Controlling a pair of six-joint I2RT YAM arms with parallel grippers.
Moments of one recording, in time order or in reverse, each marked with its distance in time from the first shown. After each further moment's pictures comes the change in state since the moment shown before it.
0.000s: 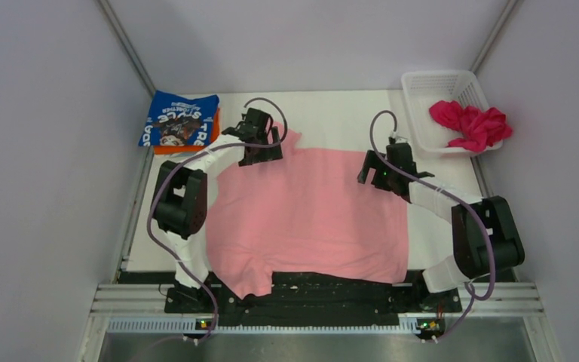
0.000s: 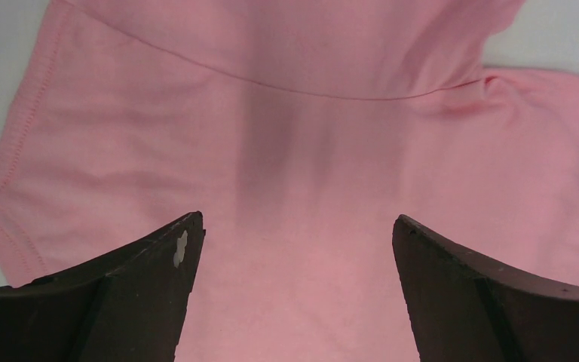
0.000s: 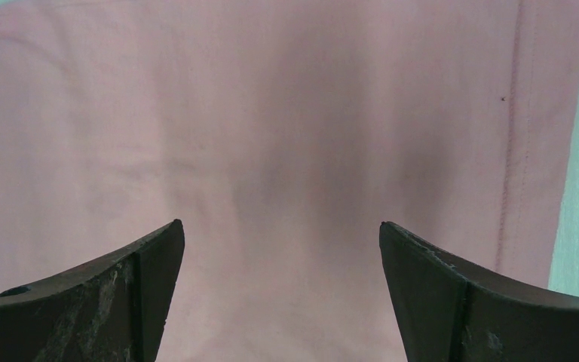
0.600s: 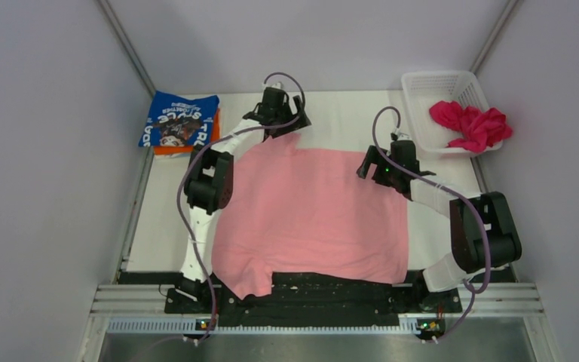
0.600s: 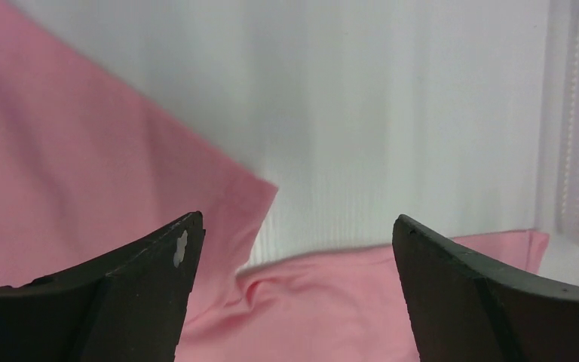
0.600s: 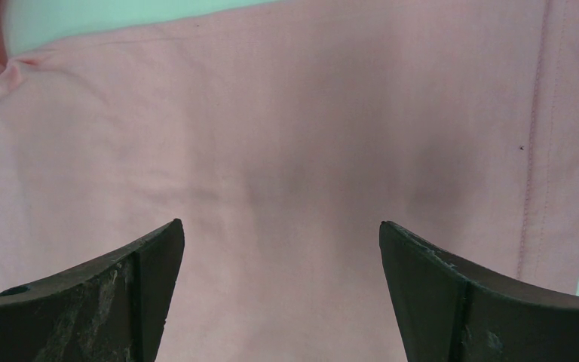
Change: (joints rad) left arm -0.010 0.462 0.520 0.259 0.268 -0.154; right arm -0.038 0.049 0.009 0.101 -0.087 0.004
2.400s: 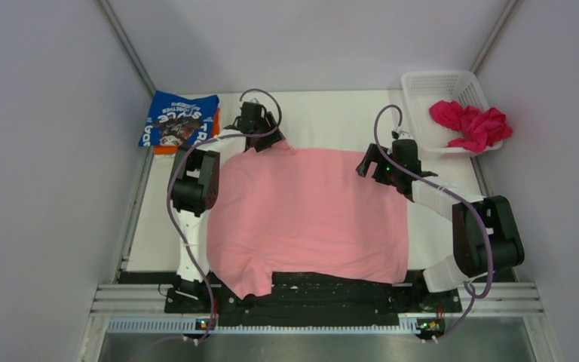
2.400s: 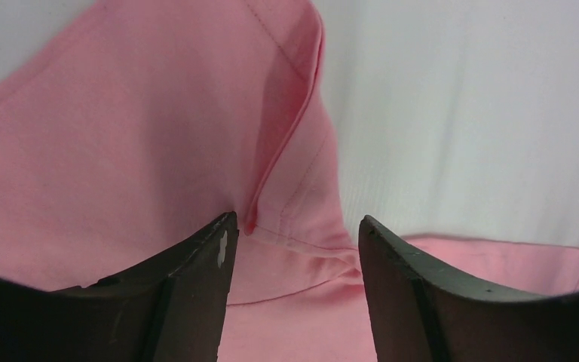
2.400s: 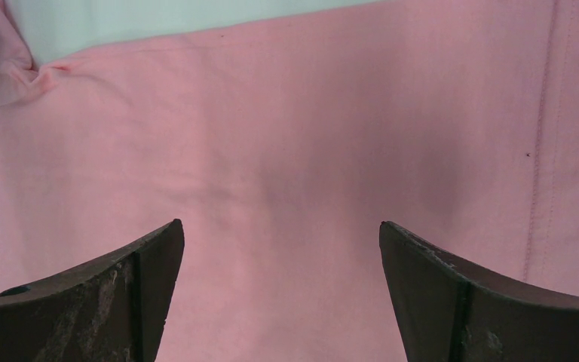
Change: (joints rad) left arm 0.110 -0.164 -0.365 0.086 -0.013 -0.027; right arm 0.000 -0.037 -0.008 0.011 -0.021 0.005
